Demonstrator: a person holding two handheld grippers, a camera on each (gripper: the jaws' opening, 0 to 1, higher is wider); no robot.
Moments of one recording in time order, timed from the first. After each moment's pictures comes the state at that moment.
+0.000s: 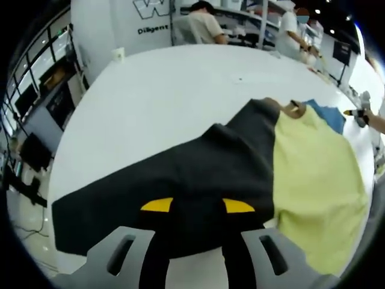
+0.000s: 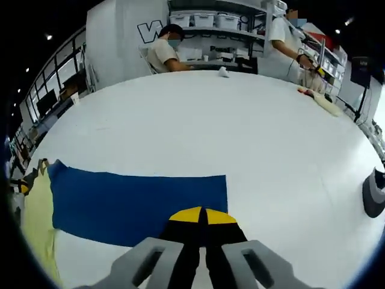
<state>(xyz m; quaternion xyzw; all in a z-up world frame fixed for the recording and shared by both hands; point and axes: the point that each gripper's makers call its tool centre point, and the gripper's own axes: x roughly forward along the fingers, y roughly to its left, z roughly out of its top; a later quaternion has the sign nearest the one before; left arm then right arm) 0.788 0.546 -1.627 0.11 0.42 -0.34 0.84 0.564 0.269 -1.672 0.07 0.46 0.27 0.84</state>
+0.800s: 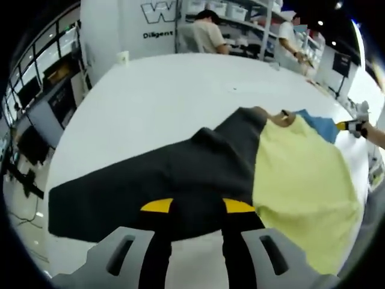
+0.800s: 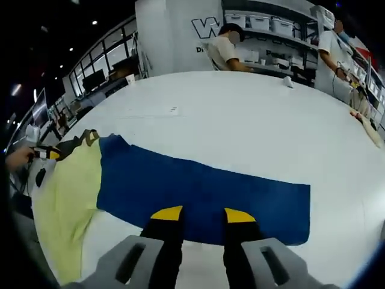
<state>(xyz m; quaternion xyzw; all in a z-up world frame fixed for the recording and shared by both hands) 0.844 0.707 -1.679 0.08 0.44 -0.17 0.88 0.883 0.077 -1.677 -0.07 0.44 0.12 0.89</state>
